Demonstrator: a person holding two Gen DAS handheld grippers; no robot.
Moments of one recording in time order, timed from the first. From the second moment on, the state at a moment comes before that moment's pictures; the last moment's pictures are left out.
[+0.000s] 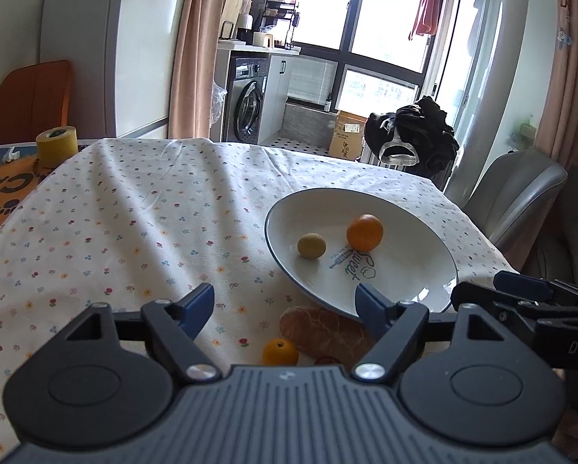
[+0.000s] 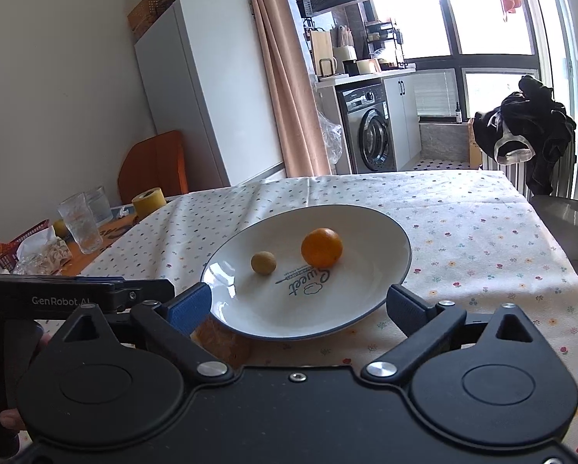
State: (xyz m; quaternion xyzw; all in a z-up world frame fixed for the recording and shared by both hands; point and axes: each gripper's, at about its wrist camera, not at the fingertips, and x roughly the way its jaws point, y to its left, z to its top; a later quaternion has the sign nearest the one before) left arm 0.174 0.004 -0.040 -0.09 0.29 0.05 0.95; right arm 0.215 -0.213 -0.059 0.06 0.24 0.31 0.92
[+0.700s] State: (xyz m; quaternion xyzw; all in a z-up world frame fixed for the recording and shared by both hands) left arm 0.124 0.006 -0.020 -0.09 0.27 0.02 0.96; right arm 0.187 -0.238 -0.040 0.08 0.24 0.30 0.92
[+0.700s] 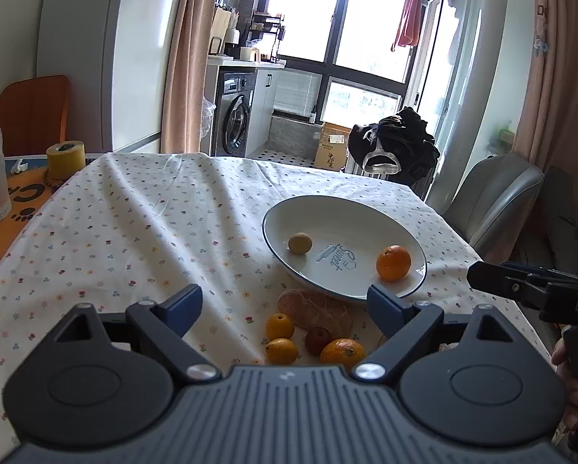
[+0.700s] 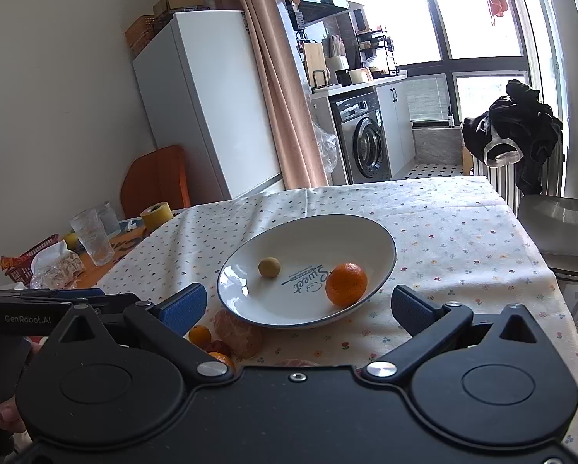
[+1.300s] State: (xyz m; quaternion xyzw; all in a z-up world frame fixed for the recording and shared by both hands) left arm 0.099 0.018 -0.020 -0.10 0.28 0.02 0.95; right arm 0.174 -0.256 -0.042 0.05 0.27 0.30 0.92
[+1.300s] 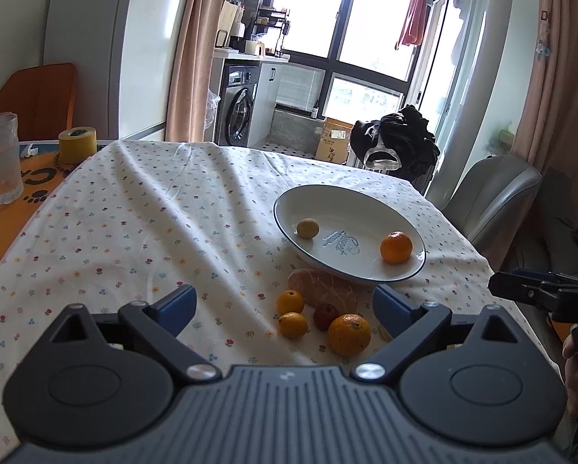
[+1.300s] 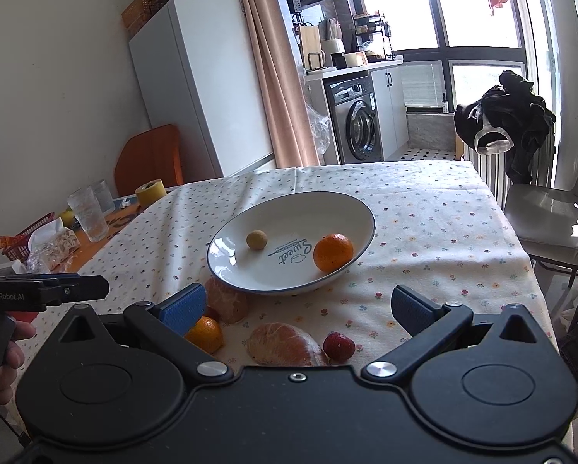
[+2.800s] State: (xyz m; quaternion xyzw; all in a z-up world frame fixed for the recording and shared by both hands) left arm 0.127 -0.022 -0.072 -0.09 0.34 -0.07 0.93; right arm 0.159 -0.221 -0.089 0.02 0.35 0.35 0.87
